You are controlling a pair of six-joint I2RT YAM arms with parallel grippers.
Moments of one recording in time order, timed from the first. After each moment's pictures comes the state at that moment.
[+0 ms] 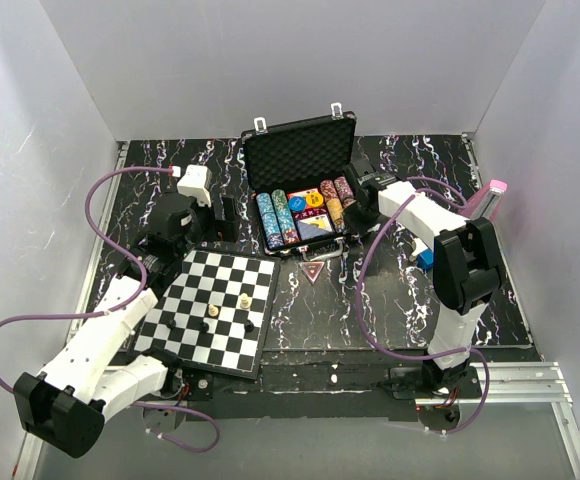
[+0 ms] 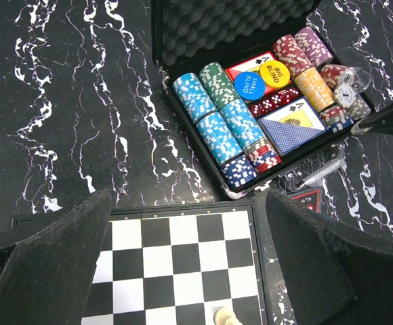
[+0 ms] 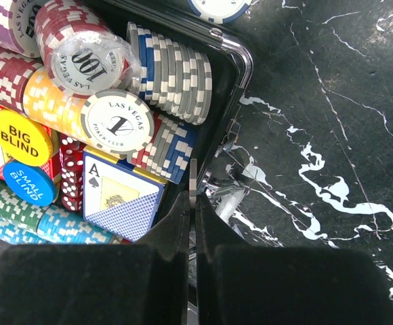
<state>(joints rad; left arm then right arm) -0.42 0.98 0.91 -0.29 -0.09 -0.17 0.47 1.84 1.44 -0.85 0.20 1.43</state>
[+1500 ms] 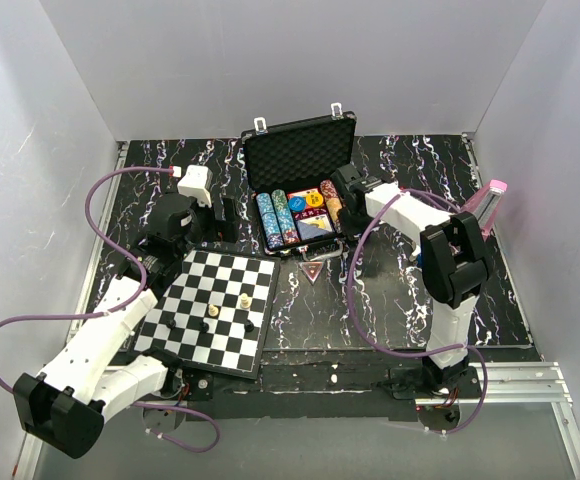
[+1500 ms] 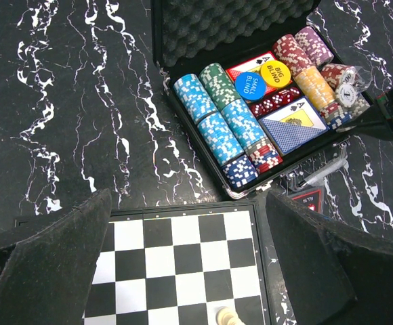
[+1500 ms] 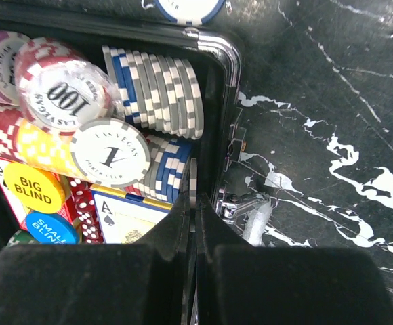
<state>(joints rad) -0.43 0.98 0.91 -0.29 -0.09 -0.16 0.51 1.92 1.47 -0.87 0.29 1.71</state>
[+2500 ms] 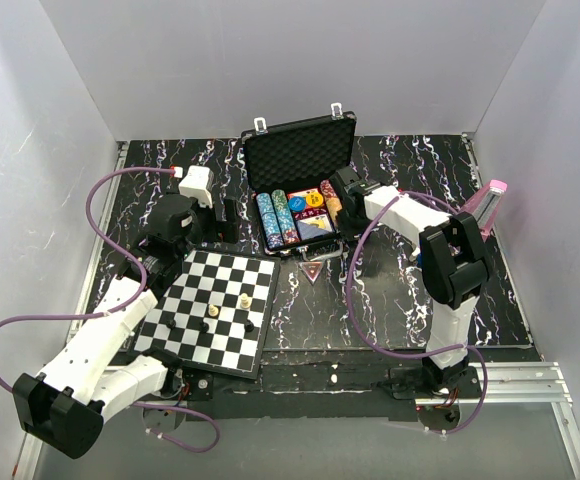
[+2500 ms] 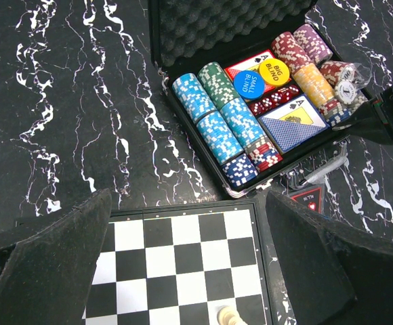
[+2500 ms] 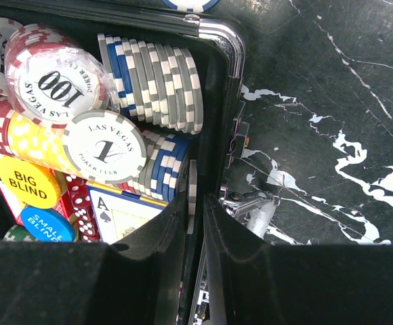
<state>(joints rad) -0.43 0.98 0.91 -0.29 -0.09 -0.15 0.53 1.91 1.43 -0.82 0.28 1.72</state>
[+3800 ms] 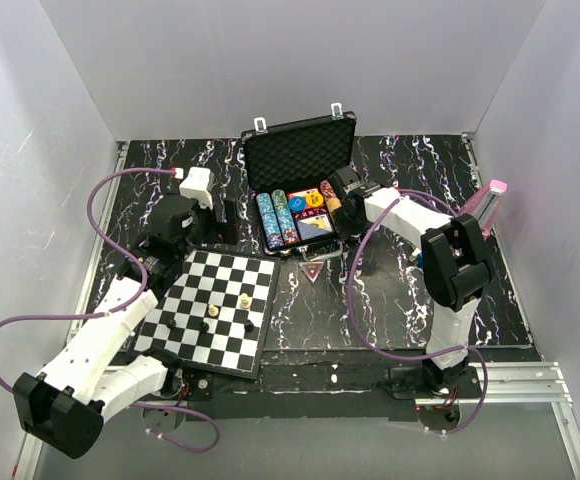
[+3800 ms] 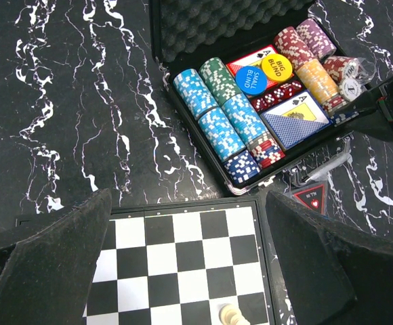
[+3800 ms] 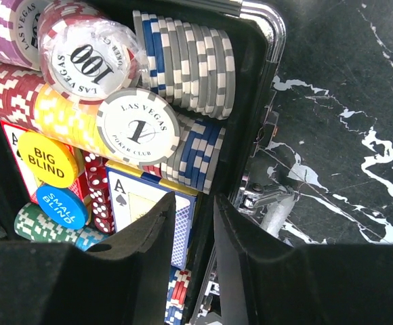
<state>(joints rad) -0.43 0.98 0.90 -0.29 -0.09 -0.15 0.53 1.89 1.41 -0.75 0.28 1.69</state>
